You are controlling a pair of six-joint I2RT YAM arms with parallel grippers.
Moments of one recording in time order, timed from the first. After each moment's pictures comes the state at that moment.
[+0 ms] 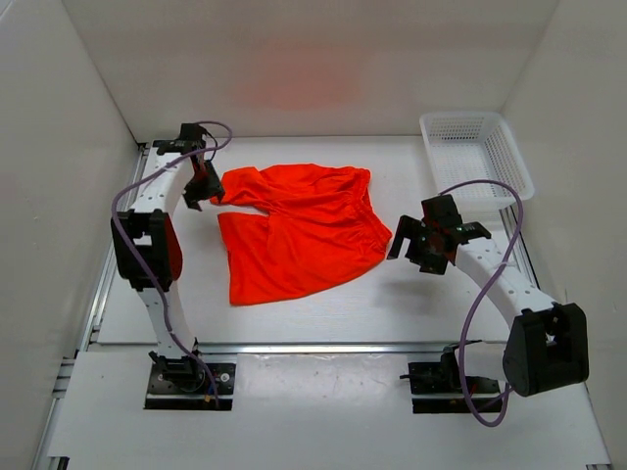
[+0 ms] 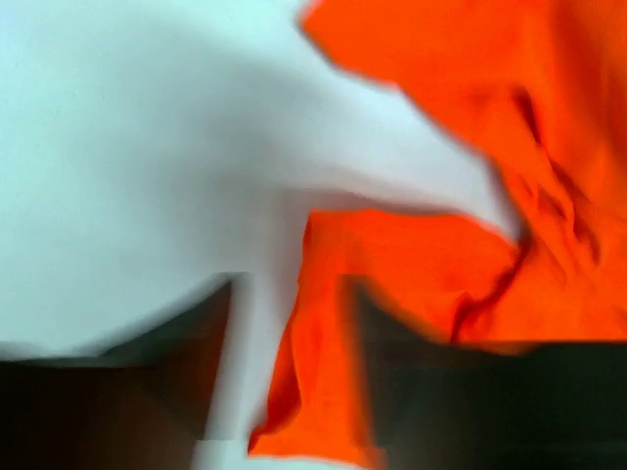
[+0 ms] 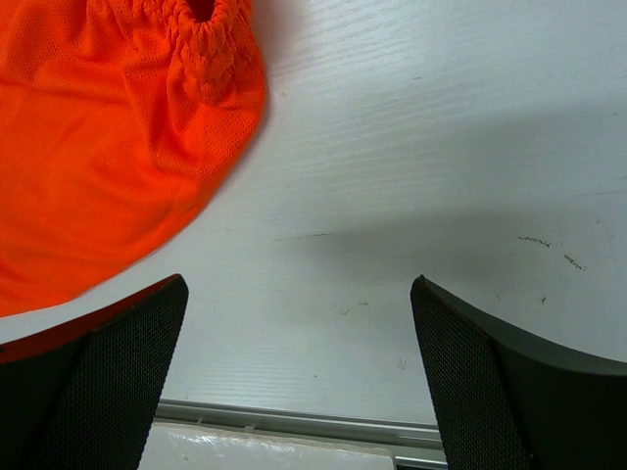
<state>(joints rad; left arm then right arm) -0.07 1.93 1.71 -0.98 -0.13 -0.45 0.28 1.26 0.87 -0.68 -0.07 0.54</state>
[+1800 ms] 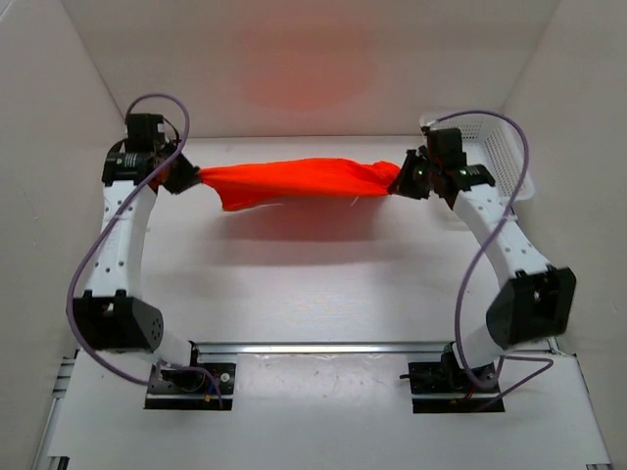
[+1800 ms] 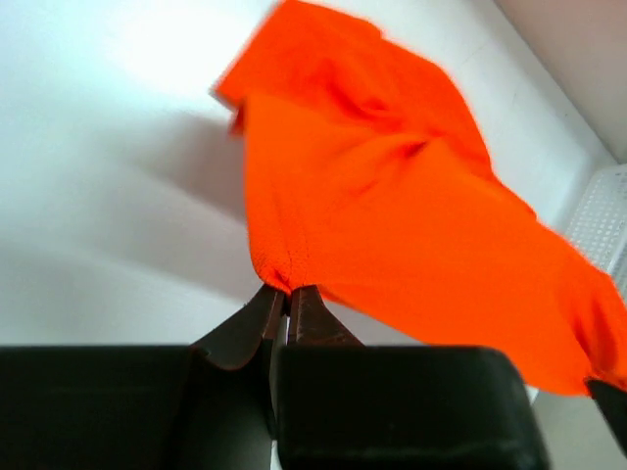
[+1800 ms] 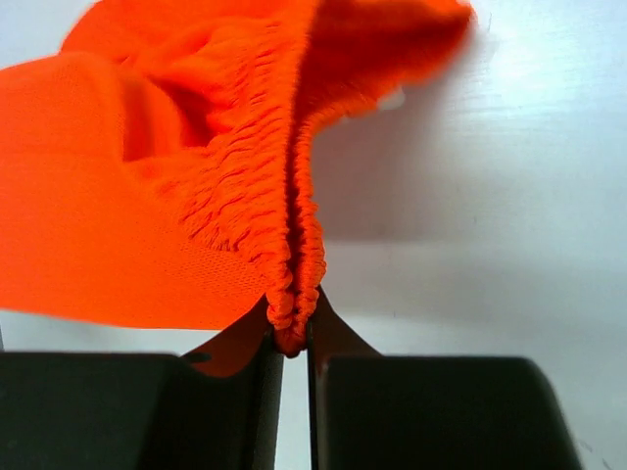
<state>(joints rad) 0.00 1.55 1.74 -0.98 0.03 -0.66 0.25 1.59 1.46 -0.63 -0.19 0.47</state>
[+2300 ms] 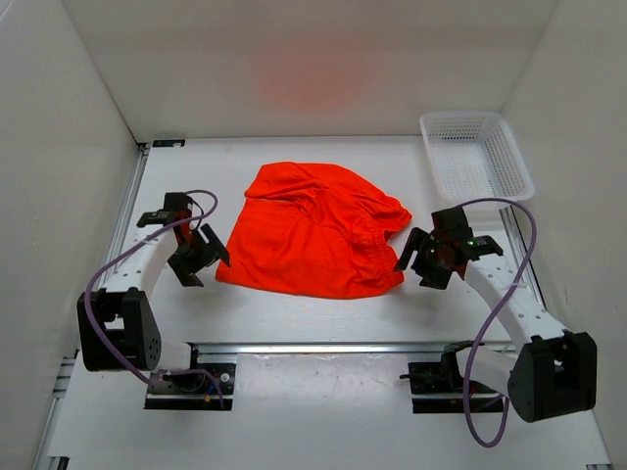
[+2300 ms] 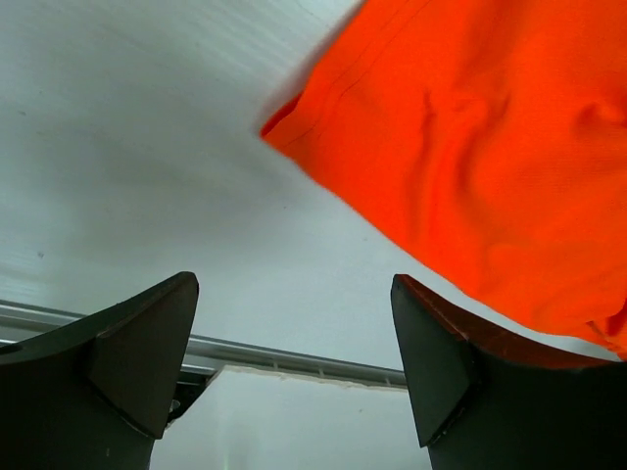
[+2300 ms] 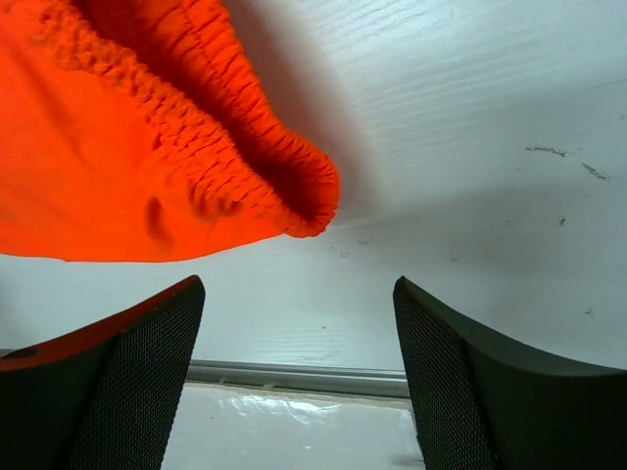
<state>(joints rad) 0.01 1.38 0.97 -0.94 0.10 -0.60 0.24 1.14 0.79 -0.76 -0.13 0.61</state>
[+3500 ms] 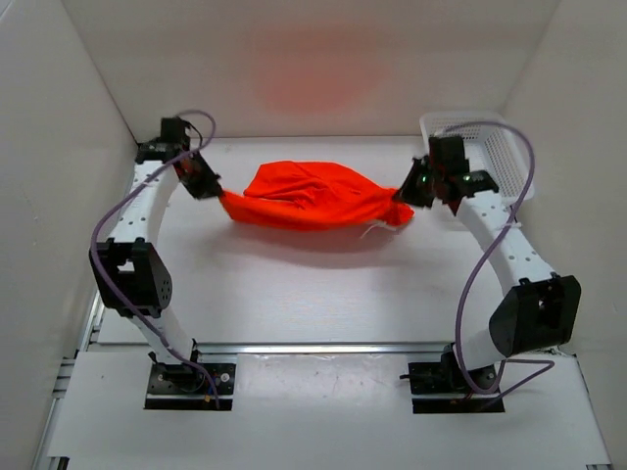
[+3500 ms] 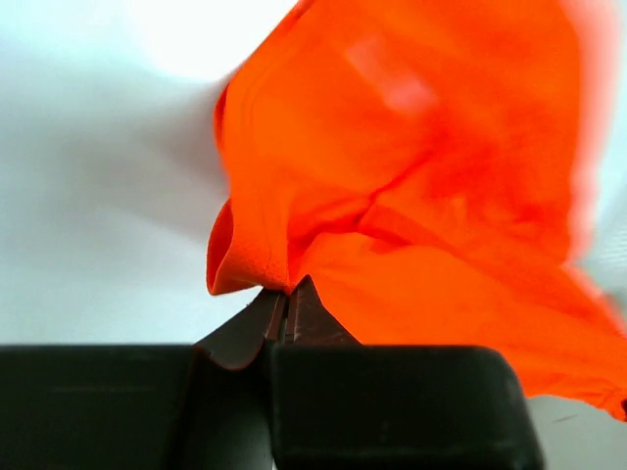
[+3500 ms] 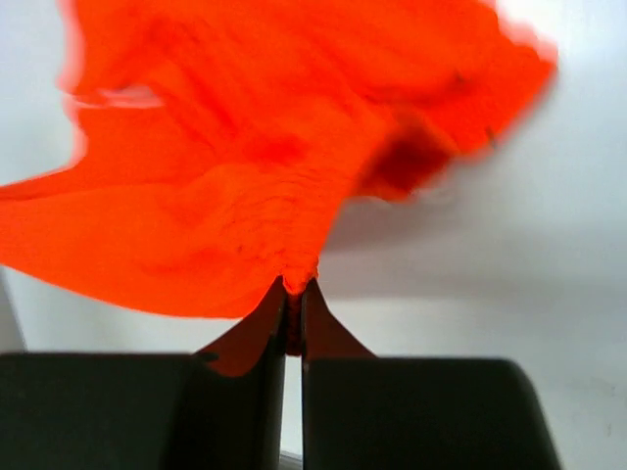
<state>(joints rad) -0.03 1.74 1.55 -0.93 0.15 -0.65 0.25 1.45 1.22 -0.66 -0.16 0.59</state>
